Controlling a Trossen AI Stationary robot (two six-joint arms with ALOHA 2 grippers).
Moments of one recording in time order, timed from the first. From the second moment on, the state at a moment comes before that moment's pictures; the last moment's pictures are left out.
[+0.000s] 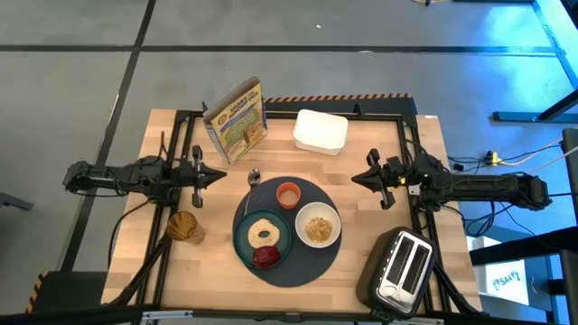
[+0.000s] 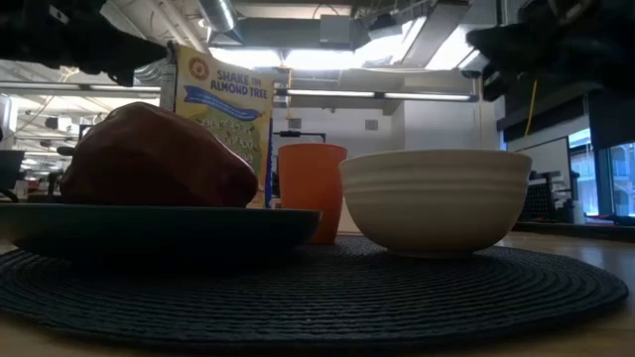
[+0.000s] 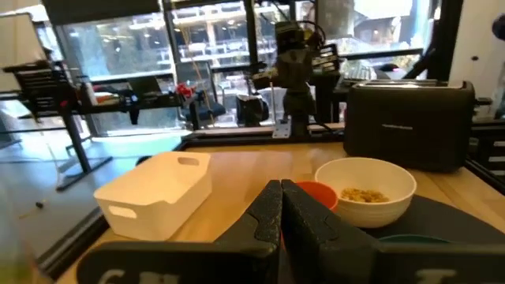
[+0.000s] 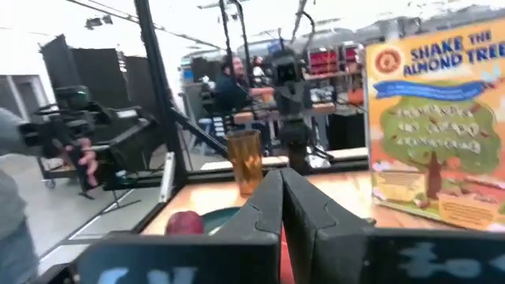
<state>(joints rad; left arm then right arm) -0.05 0.18 0.21 -0.03 -0.21 0.09 -0.20 0.62 0.14 0.66 -0.37 0.20</state>
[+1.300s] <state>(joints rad) -0.05 0.01 0.01 0.02 -0.05 -0.08 -0.20 0.17 0.01 0.45 -0.47 0.28</state>
